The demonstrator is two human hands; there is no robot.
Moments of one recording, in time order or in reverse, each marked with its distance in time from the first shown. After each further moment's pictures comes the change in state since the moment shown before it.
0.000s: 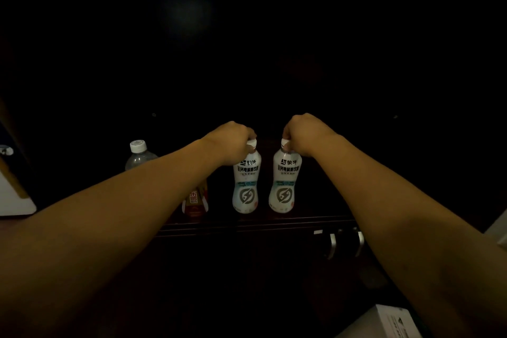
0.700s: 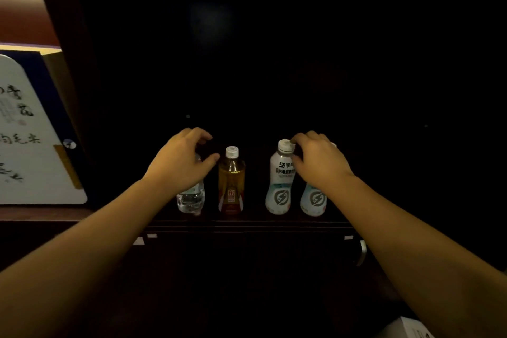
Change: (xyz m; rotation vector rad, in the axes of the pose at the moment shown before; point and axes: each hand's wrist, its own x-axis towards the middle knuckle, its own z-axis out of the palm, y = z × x) left_hand -0.134 -0.123 -0.017 -0.157 0.424 -0.136; right_hand -0.037 -0.061 0.041 0.234 0.415 -0.145
